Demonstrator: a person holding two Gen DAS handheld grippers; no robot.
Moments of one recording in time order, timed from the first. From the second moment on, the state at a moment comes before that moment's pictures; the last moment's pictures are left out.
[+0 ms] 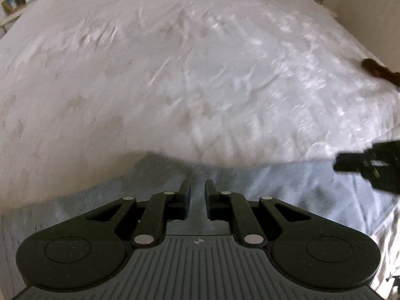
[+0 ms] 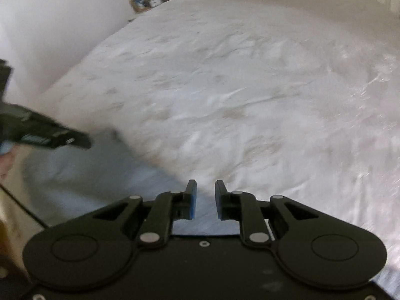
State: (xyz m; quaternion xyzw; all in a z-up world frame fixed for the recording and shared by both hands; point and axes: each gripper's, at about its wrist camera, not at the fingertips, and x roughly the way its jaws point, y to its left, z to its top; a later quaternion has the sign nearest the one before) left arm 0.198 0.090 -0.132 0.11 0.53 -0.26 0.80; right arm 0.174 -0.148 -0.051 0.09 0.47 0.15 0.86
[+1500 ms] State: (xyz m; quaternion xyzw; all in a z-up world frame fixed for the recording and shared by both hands) left arm 0.061 0.144 -0.129 0.12 0.56 -0.21 0.79; right arm 0.023 -0.041 -0.090 -0.18 0.47 0.19 0.84
